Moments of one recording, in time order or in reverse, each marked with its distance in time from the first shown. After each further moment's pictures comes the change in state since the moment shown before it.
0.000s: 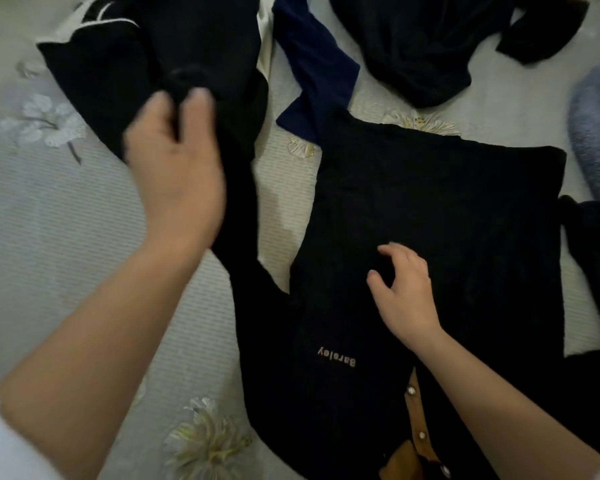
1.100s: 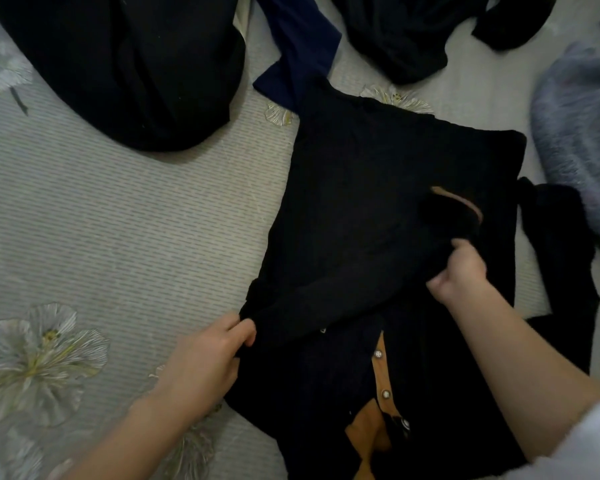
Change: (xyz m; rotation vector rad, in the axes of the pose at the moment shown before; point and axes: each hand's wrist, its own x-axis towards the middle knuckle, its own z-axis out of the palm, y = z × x) left_hand -0.185 -0.117 -0.073 0.611 -1.074 0.196; right_hand 0.032 0.068 -0.053 1.137 0.423 0.874
